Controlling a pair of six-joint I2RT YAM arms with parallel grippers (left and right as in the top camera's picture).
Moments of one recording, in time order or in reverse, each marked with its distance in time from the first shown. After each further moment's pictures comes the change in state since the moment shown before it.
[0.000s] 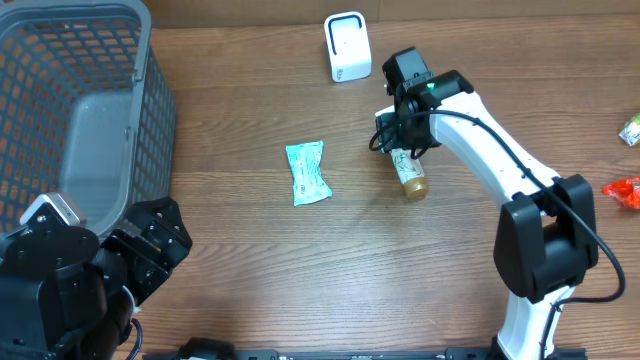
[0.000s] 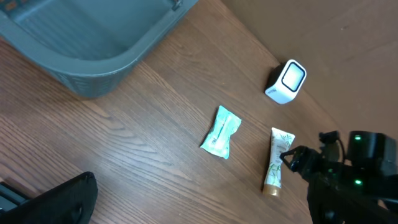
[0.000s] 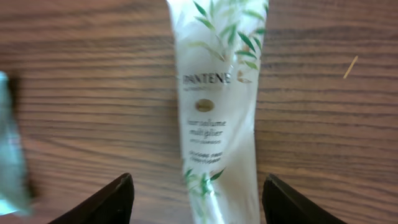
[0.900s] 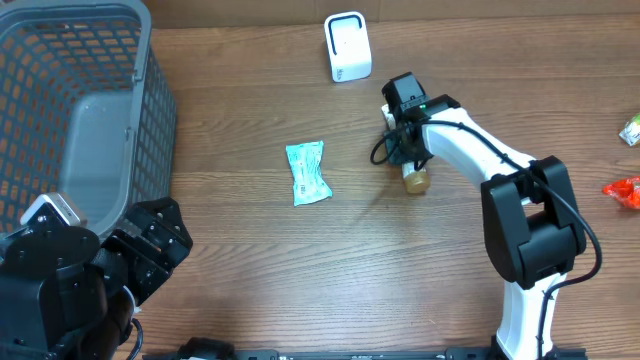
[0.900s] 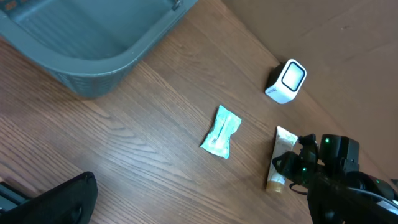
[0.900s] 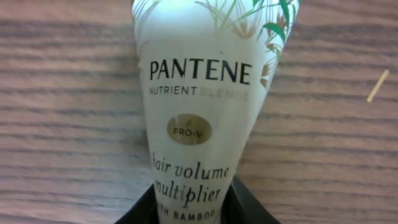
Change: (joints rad) left arm 0.000 0.000 0.000 0.000 0.000 0.000; right arm -0.008 0.071 -0.134 0.211 0.076 -0.065
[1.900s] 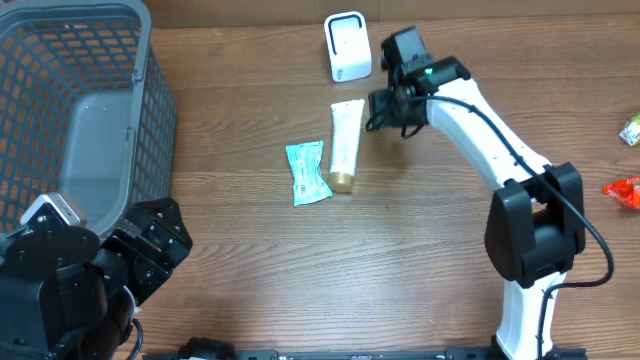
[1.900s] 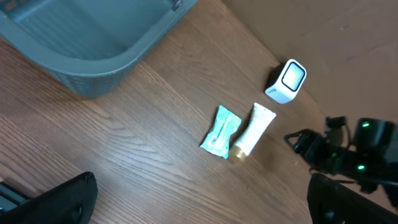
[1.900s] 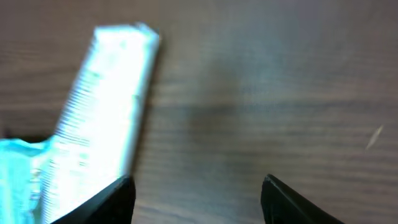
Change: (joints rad) left arm 0.000 0.000 0.000 0.000 0.000 0.000; right arm -0.003 0.004 0.258 -0.133 -0.150 0.082
